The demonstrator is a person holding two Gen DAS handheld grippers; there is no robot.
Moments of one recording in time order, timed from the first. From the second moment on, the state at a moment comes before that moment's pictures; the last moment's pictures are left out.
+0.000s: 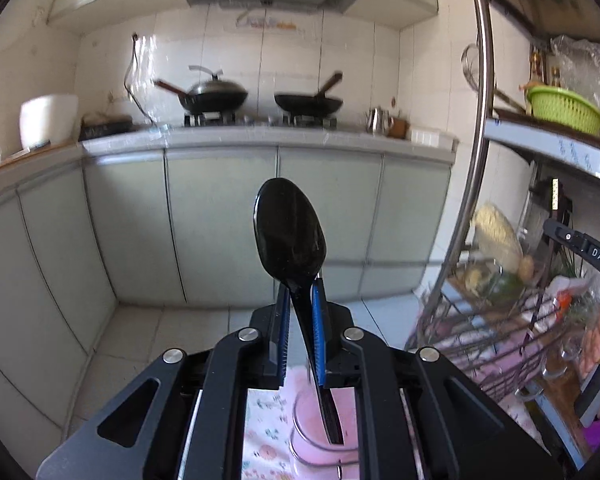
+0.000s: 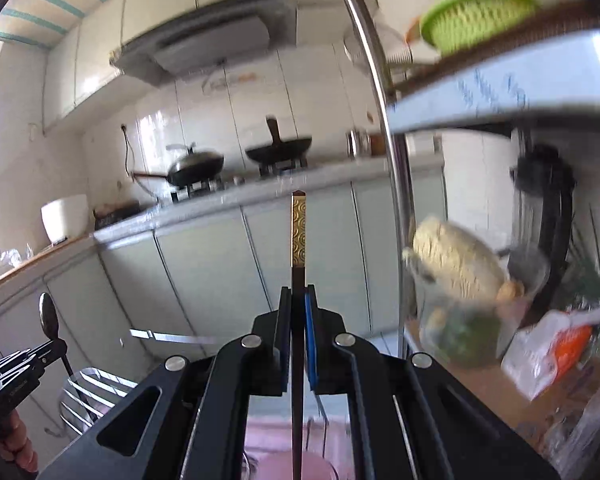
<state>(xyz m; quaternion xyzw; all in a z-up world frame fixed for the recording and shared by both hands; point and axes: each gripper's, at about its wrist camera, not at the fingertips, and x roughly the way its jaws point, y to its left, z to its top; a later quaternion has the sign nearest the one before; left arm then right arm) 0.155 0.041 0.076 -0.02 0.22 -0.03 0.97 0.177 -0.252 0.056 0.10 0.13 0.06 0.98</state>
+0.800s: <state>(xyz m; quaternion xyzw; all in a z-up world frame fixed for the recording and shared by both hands) 0.161 0.069 0.052 -0.11 0.32 -0.06 0.94 0.185 -0.267 0.019 0.14 0.28 0.11 0.94</state>
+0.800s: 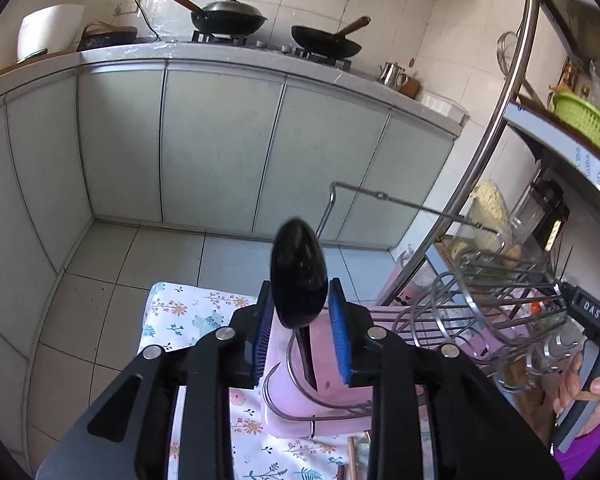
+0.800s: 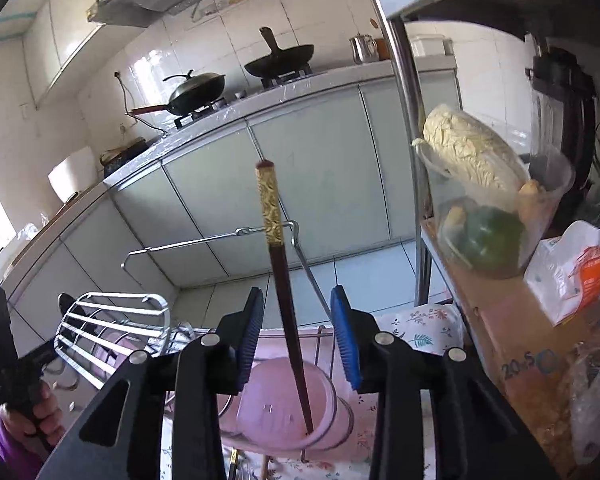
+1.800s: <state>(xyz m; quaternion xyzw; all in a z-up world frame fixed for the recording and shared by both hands) 0.068 0.013 -0.058 -0.04 0.51 -0.13 0.85 0.075 -0.227 -0.091 0.13 0.43 0.15 0.88</state>
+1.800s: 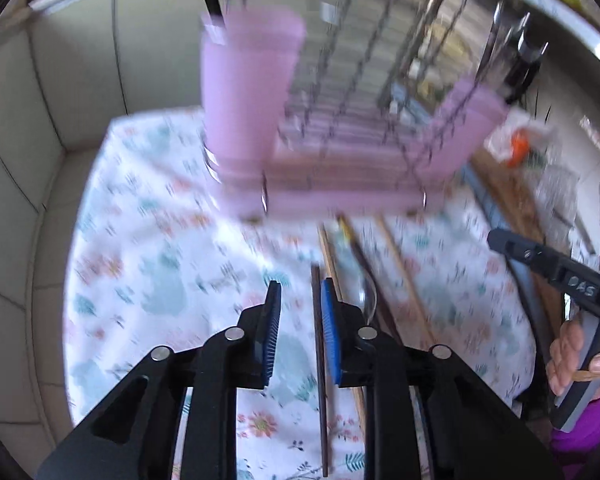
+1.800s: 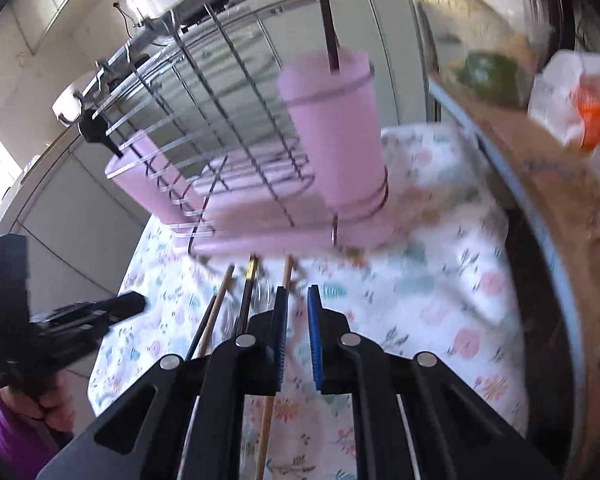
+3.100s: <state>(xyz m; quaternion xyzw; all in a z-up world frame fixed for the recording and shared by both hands) 0.088 0.081 -0.115 -0.10 0.58 -0.05 0.80 0.148 -0.176 -0.151 0.12 0.56 0.14 0.81</state>
